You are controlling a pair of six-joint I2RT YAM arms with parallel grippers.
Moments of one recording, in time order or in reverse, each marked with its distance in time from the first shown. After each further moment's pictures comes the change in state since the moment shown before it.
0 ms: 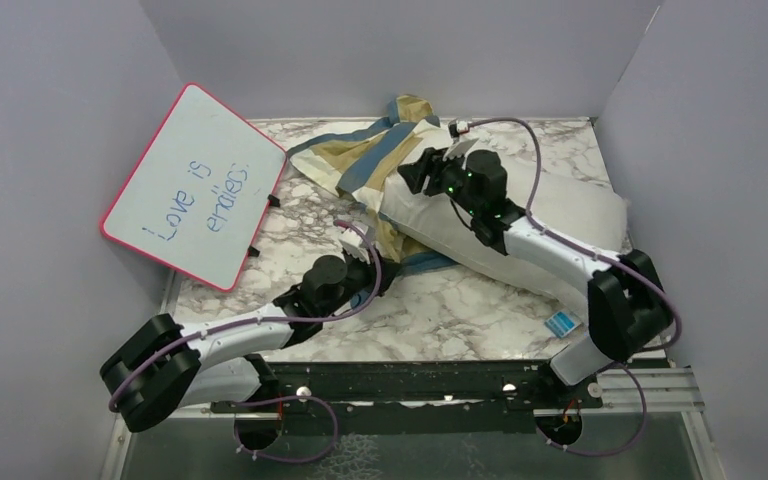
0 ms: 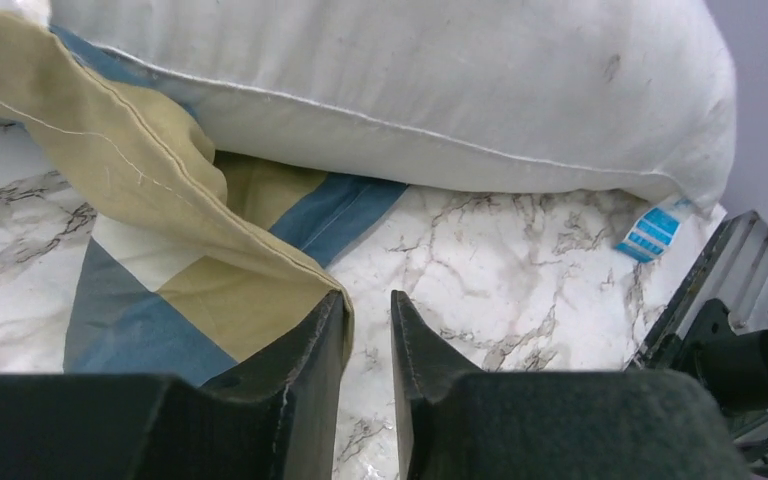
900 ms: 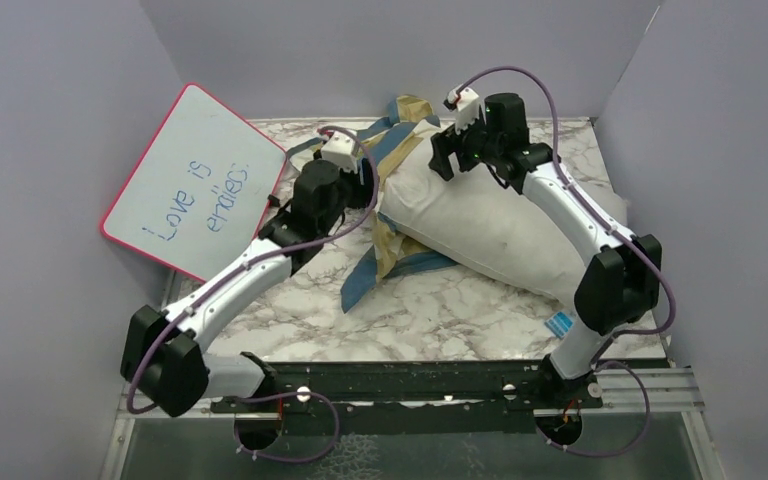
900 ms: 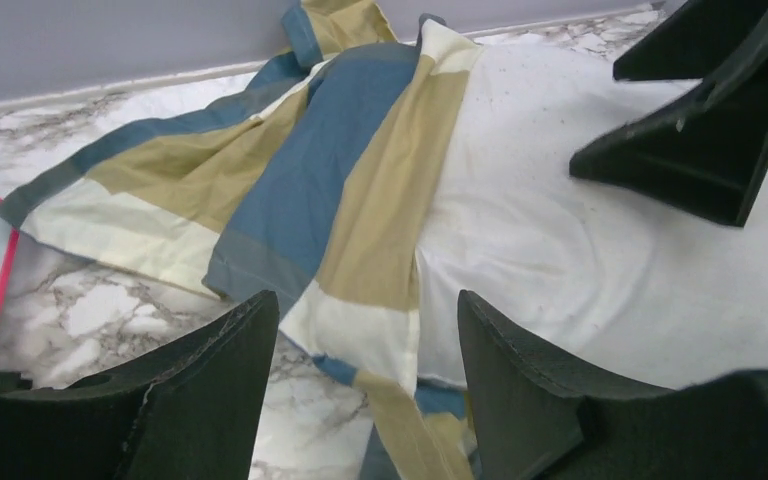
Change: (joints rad) left arm 0.250 0.049 0.555 -0.502 -0.138 0.245; right arm -0.204 0.062 0.509 -0.869 -0.267 -0.629
